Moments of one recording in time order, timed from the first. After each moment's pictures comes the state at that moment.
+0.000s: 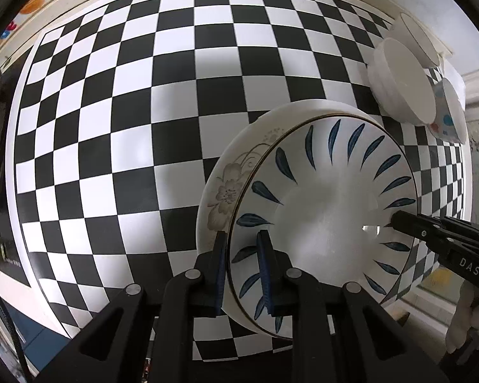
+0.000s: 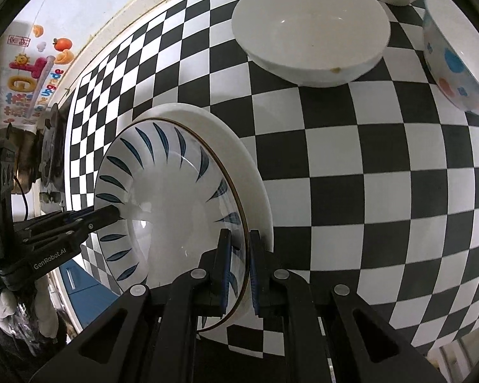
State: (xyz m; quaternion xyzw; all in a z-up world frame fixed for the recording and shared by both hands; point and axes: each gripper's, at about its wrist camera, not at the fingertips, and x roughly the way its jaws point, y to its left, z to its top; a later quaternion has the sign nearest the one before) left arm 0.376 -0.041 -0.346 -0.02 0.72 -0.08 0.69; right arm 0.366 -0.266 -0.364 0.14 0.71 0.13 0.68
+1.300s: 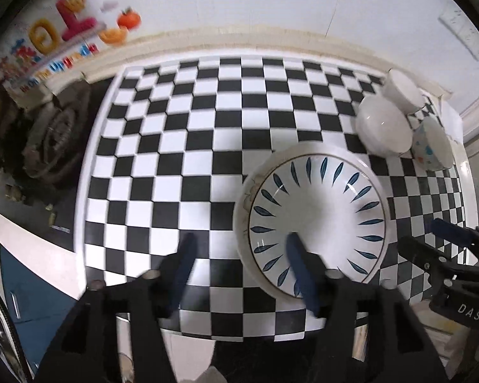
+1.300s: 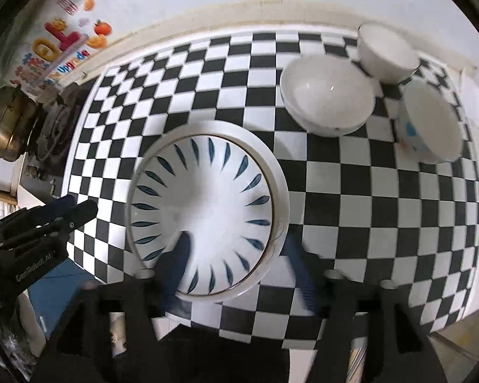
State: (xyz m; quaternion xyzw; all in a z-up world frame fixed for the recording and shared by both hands) left arm 0.288 -0.032 -0.239 -0.01 0.60 0.01 0.80; right arm 0.316 -0.225 -0.271 0.03 0.64 0.11 0.76
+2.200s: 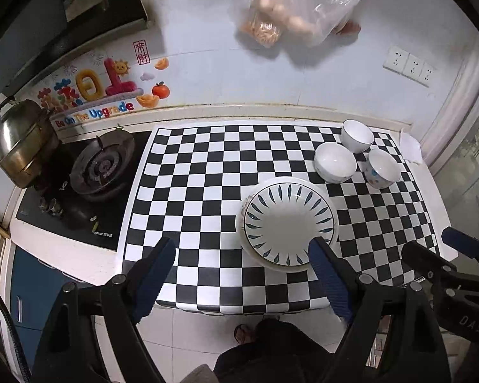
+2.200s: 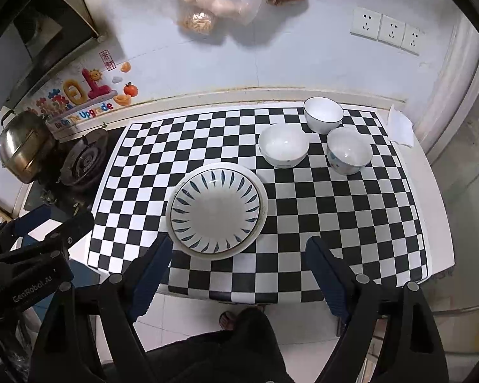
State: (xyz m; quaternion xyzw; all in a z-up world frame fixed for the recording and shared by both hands) left arm 0.168 -0.037 -0.116 0.00 0.48 0.01 0.88; right arm 0.161 -0.229 -0.113 0.03 0.51 0.05 0.86
